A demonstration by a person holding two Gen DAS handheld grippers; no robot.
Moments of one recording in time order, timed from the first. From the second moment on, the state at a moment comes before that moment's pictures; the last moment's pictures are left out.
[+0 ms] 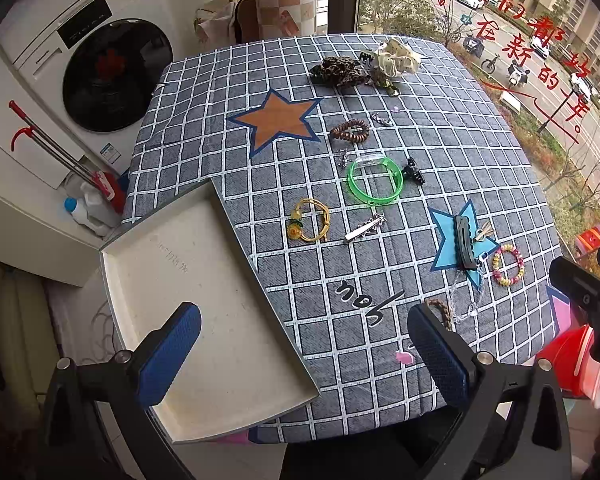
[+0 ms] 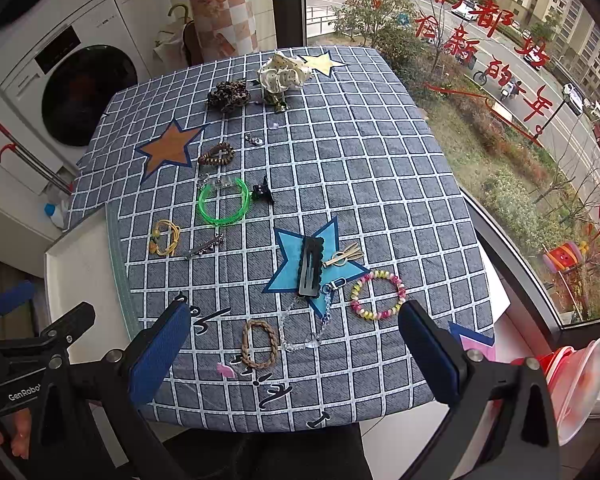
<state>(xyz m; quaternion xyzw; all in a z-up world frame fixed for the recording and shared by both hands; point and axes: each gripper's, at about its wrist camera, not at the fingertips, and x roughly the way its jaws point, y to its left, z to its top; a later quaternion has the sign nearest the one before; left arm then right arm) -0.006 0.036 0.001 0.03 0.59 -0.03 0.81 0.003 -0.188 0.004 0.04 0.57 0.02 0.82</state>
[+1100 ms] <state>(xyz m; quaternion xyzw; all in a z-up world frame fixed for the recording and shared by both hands) -0.007 0.035 -0.001 0.03 0.59 -0.03 0.81 0.002 -0.188 0.004 0.04 0.57 0.02 0.82</state>
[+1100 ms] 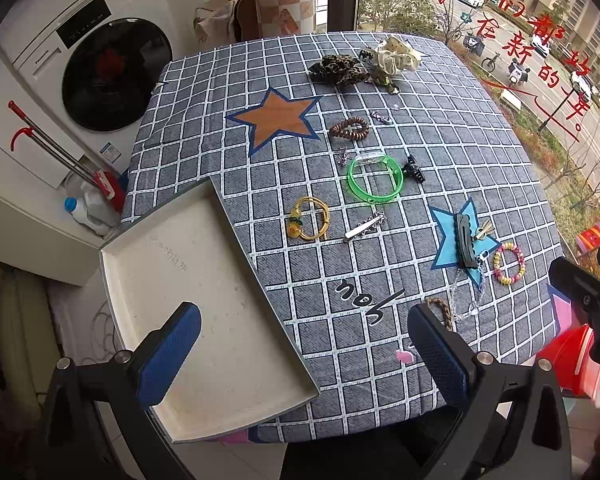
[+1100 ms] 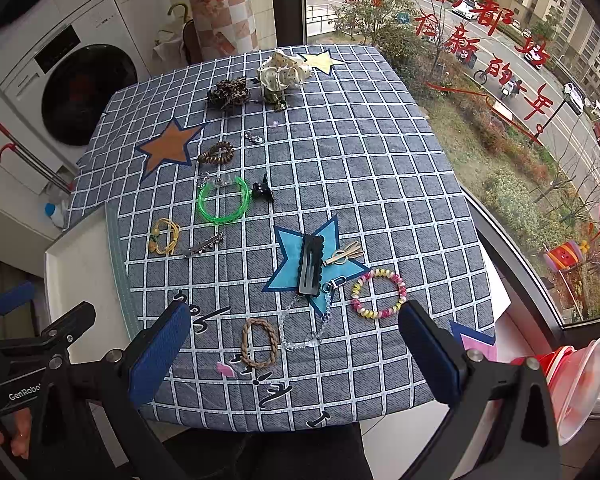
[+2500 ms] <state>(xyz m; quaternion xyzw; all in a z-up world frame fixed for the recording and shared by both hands) 0.092 -0.007 -0.101 0.01 0.62 -0.02 0.78 0.056 -0.259 -0.128 0.11 0.65 0.02 0.75</state>
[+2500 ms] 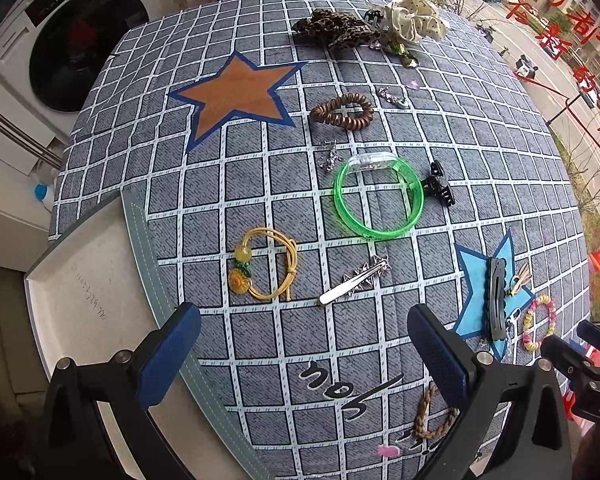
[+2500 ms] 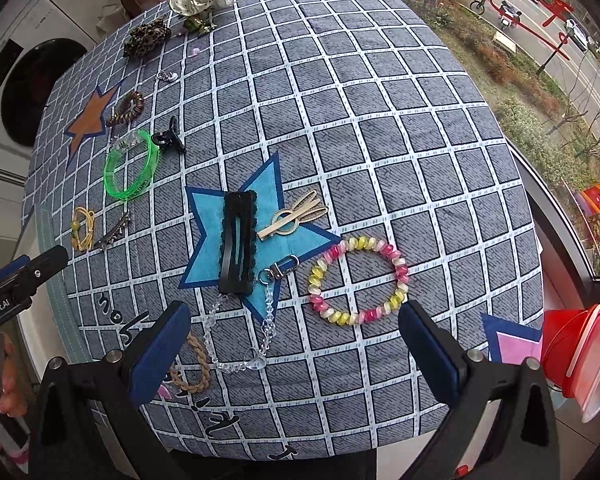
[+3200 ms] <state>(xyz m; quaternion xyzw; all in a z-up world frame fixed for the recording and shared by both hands) 0.170 -0.022 -0.159 0.02 0.63 -0.03 0.78 0.165 -0.176 -0.169 0.03 0.60 0.16 0.78</state>
